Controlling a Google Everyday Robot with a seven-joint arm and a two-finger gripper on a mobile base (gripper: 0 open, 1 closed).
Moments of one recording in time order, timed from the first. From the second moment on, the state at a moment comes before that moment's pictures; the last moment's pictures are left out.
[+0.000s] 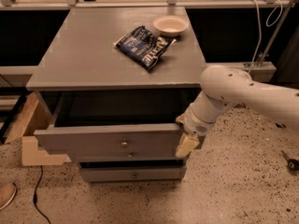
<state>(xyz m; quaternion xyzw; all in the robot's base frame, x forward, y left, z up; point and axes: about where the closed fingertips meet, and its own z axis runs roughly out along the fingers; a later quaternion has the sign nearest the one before) 0.509 -0.112 0.655 -0.67 0.72 0.14 0.10</state>
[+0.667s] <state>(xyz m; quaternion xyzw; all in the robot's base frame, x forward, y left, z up) 0.494 -0.119 0.662 -0.65 0.74 0.14 0.11</state>
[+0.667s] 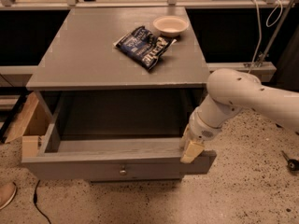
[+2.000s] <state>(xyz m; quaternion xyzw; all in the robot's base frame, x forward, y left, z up) 0.488 -0.130 0.676 -0.64 0.75 0.13 0.12</state>
